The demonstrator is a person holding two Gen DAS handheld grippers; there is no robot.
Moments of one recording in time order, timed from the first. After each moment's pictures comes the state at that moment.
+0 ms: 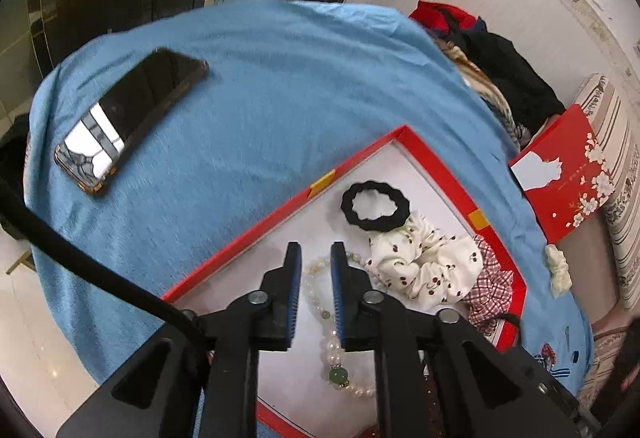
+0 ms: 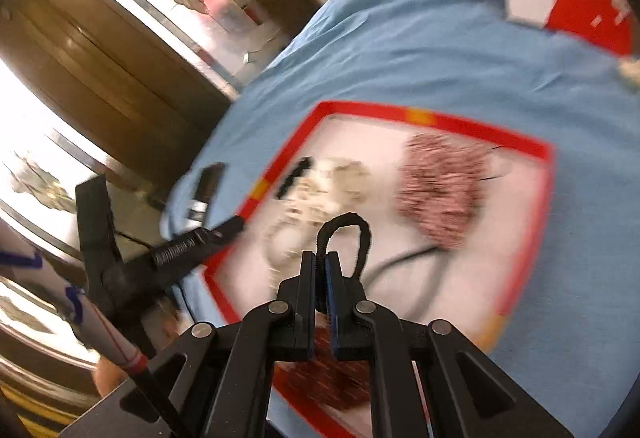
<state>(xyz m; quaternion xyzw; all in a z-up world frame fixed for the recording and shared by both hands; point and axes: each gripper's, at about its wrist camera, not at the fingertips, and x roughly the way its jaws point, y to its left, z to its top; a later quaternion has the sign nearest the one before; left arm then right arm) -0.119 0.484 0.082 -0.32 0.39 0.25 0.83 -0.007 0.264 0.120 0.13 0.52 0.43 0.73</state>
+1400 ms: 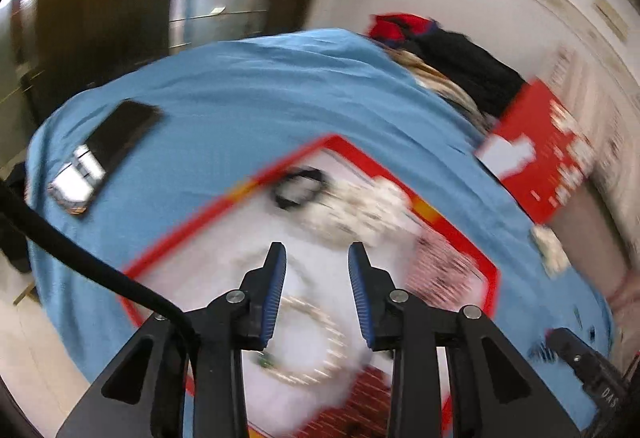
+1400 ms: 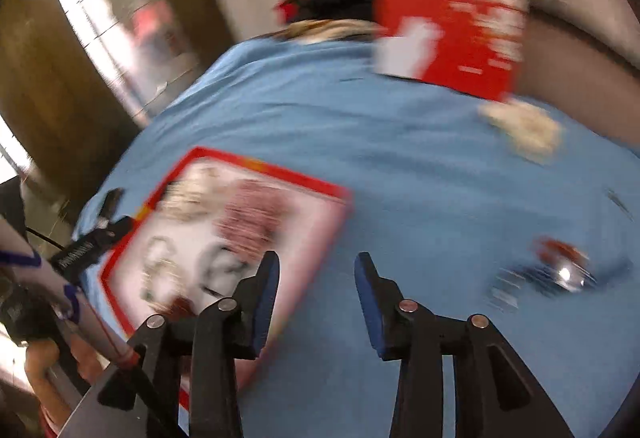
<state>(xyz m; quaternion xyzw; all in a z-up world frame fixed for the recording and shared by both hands) -0.105 0.408 0.109 -0.25 0.36 0.22 0.87 -0.001 0.117 0.144 0.03 0.47 0.25 0.84</state>
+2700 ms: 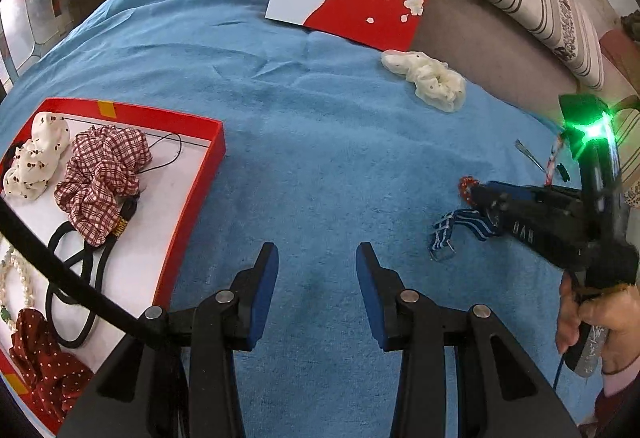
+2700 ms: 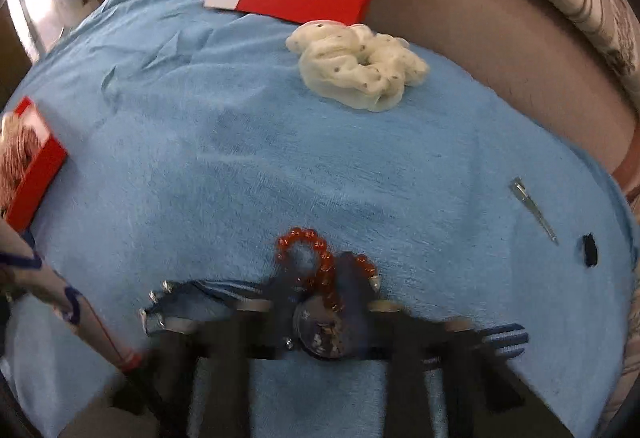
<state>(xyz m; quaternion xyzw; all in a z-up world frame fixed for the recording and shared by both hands) 0.001 0.189 0.057 -0.11 0.48 0.02 0.87 0.110 0.002 0.050 -0.10 0.53 0.17 0.83</state>
